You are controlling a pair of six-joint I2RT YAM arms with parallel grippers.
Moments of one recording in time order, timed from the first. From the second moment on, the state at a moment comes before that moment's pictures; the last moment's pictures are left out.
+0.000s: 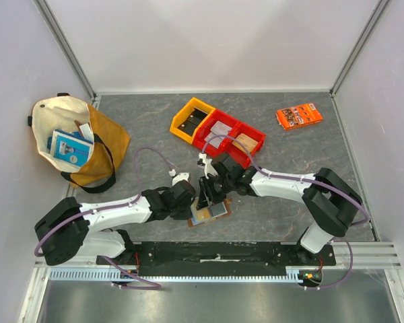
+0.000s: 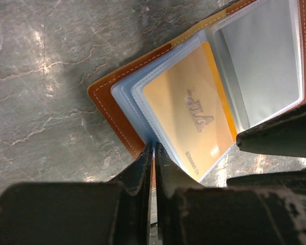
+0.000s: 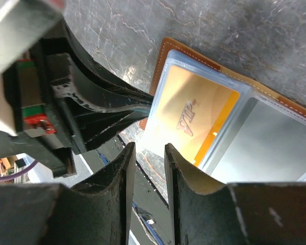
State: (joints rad) left arm -0.97 1.26 0.56 -0.34 -0.16 -0.87; right arm 0.88 1.63 0.91 -0.13 -0.49 0.53
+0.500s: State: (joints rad) left arm -0.98 1.08 0.51 -0.41 -0.22 -0.94; right arm 0.85 1.65 0.91 -0.12 -0.42 0.53
